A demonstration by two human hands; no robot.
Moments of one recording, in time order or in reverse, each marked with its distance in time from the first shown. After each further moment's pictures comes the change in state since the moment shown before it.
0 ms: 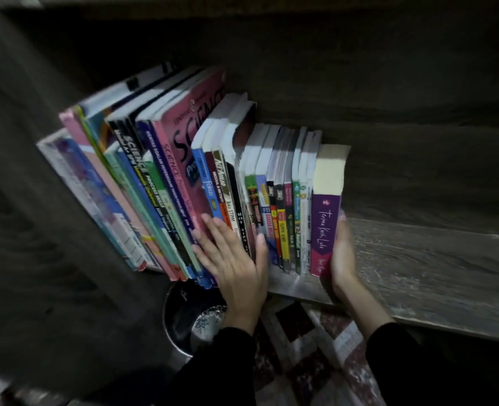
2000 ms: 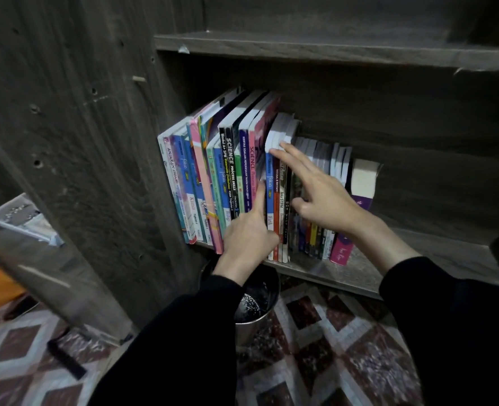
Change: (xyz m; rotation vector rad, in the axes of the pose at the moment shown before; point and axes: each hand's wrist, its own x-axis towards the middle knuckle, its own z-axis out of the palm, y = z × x) left_hand 0.092 -0.004 -0.133 -0.164 -0.902 -0.136; right_hand -0.115 -0.162 0.081 -1.191 -0.641 -0.878
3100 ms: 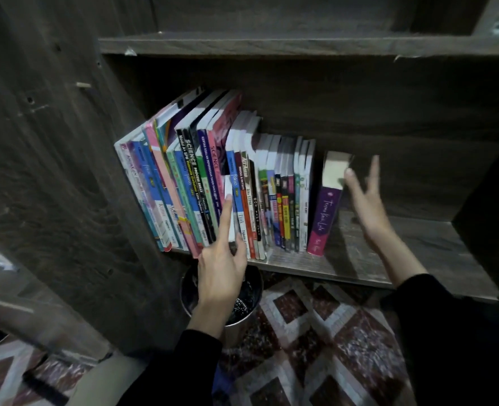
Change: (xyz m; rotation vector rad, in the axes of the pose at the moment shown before) left_hand -0.044 -0.016 0.035 -0.175 0.350 0.087; right_hand -0.069 0.088 0.000 0.667 0.543 0.759
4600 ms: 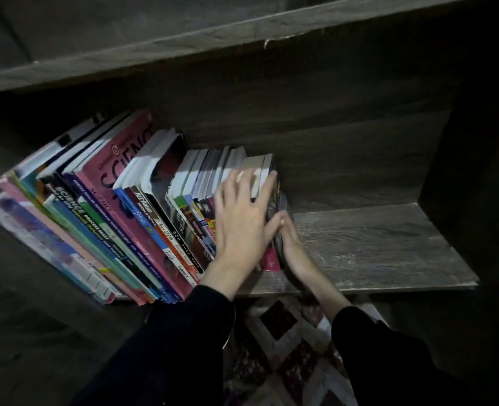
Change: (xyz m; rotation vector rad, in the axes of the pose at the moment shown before) left_hand 0.083 0.094 0.116 0.538 0.158 0.778; right_hand 0.022 0.110 0.043 0.183 -0.207 0.102
